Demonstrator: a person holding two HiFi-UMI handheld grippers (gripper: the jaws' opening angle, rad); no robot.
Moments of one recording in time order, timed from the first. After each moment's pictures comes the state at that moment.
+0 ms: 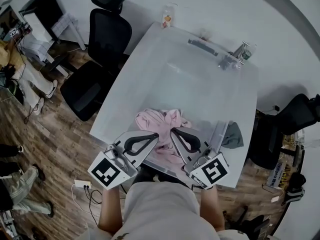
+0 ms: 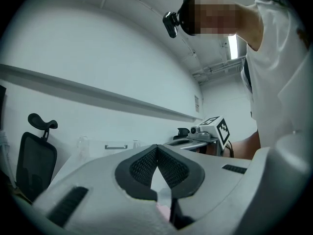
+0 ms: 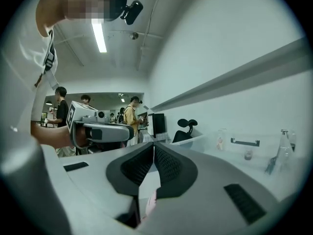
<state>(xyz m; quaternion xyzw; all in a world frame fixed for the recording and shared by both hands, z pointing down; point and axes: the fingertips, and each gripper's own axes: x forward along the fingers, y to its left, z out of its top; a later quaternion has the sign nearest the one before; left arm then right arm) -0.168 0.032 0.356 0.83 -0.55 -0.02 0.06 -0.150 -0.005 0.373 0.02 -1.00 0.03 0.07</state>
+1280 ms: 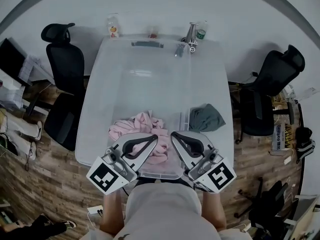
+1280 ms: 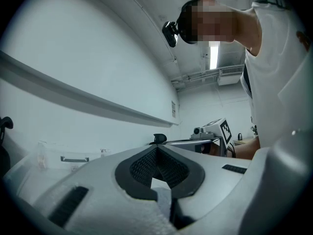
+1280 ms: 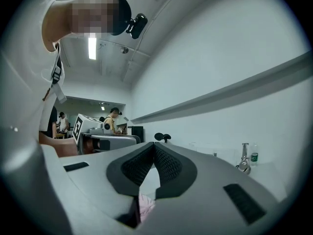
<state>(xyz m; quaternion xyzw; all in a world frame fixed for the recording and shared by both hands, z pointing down) -0.059 -0.029 0.327 0.91 -0.42 -0.02 0.02 -0.025 -0.050 0.324 0.15 -0.99 0.01 0.00</state>
